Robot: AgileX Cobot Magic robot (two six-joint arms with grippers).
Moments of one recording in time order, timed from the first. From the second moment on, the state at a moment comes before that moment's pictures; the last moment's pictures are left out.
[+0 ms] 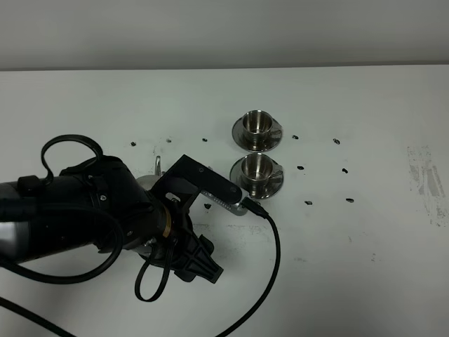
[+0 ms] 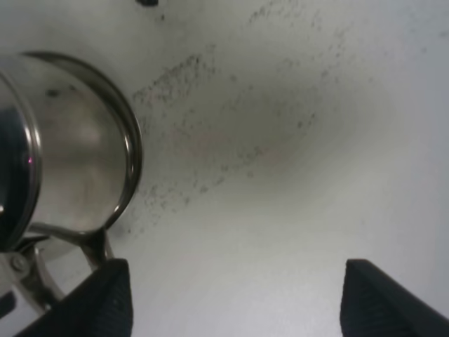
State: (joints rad) left arm -0.82 1.66 -0.91 0.24 0.53 -0.30; right arm -0.01 0.06 -0.52 0.03 1.11 -0.07
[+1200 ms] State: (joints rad) left arm -0.76 1.72 -0.90 0.30 0.63 -0.25; right arm -0.01 0.06 -0.52 0.03 1.11 -0.07
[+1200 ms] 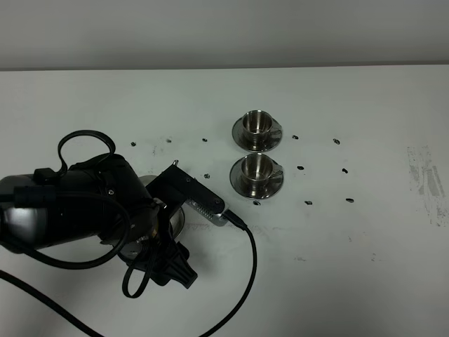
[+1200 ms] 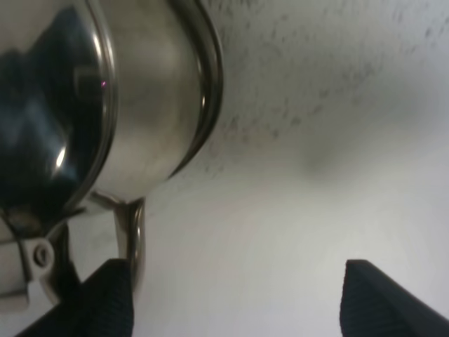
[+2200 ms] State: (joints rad) left arm -0.72 1.57 -1.02 0.20 1.04 -0.10; right arm -0.01 0.06 -0.52 0.03 1.11 -0.07
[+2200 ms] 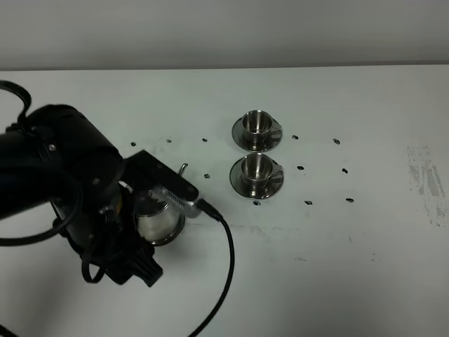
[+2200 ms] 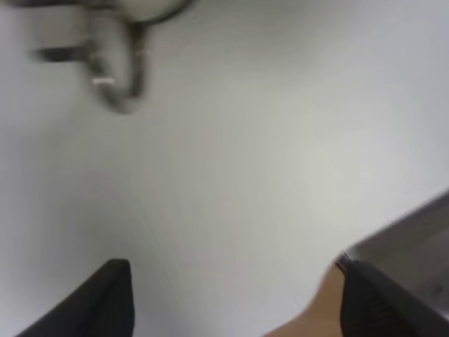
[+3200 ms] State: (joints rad) left arm -0.52 1.72 -1.10 0.12 0.86 0.03; right arm -0.01 0.06 -0.52 0.03 1.11 -0.07
